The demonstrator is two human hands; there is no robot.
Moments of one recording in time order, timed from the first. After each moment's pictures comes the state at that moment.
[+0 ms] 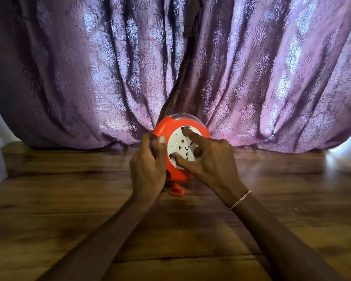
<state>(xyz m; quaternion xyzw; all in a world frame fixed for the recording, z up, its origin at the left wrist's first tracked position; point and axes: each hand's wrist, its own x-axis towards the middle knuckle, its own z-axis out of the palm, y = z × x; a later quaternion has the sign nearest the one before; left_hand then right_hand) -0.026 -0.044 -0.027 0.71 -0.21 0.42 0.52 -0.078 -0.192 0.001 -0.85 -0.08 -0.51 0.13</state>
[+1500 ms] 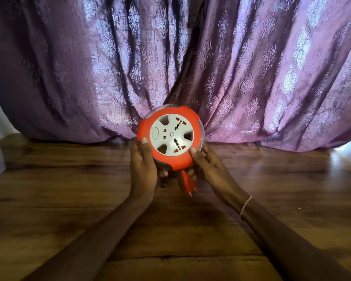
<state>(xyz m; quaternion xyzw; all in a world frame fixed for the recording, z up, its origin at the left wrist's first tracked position) -0.006 -0.050 -0.051 0.57 -0.16 0.21 0.78 -0.074 -0.200 -0.034 -0.73 -0.08 -0.17 0.66</state>
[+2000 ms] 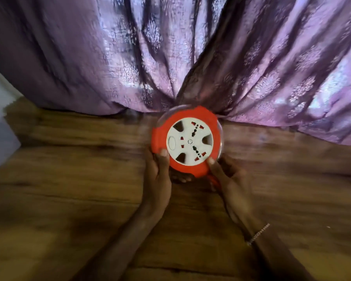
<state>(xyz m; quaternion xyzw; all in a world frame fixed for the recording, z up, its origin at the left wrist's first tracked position) -0.019 -0.044 -0.068 0.64 -0.08 0.10 0.75 -0.066 -0.199 -0.055 -0.66 0.07 -0.13 0.74</state>
